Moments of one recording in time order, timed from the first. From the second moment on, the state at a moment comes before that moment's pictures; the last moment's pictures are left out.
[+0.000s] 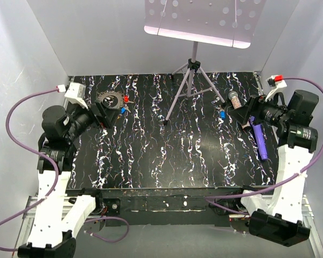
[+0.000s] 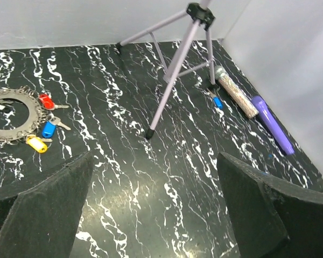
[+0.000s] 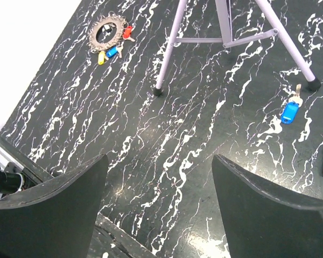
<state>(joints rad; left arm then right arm) -0.06 0.81 1.14 -0.45 0.45 -0.28 -0.27 0.99 1.28 -0.81 -0.90 -0.01</state>
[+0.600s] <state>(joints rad) -0.09 0.61 1.05 -0.58 0.40 -0.24 -0.27 0.73 1.19 -0.77 -0.65 0.22</state>
